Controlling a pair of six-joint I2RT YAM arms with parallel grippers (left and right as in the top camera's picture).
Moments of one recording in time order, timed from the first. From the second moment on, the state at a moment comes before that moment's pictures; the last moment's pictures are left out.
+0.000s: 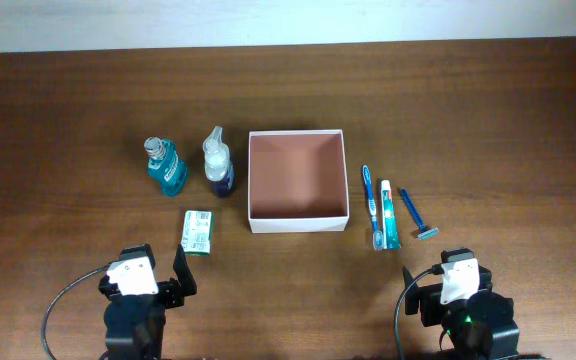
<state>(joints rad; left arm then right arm) -0.05 0.07 0.15 -0.50 -0.15 -0.15 0.16 0.01 0.28 -0.83 0.03 -0.04</state>
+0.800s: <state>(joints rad) -0.05 0.77 0.93 -0.83 -0.12 -0.07 0.16 0.01 0.28 -0.83 0.03 -0.04</state>
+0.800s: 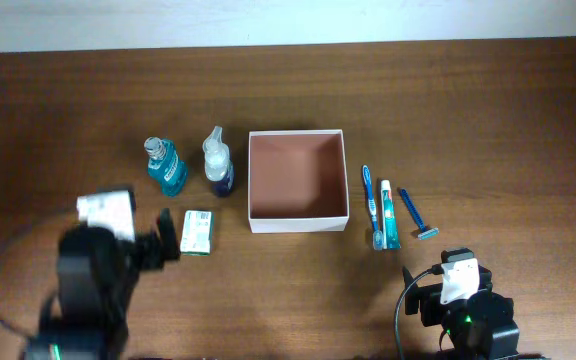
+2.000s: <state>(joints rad) 0.03 2.02 1.79 -1.14 -0.01 0.17 0.16 0.01 0.28 -0.83 0.03 -0.04</state>
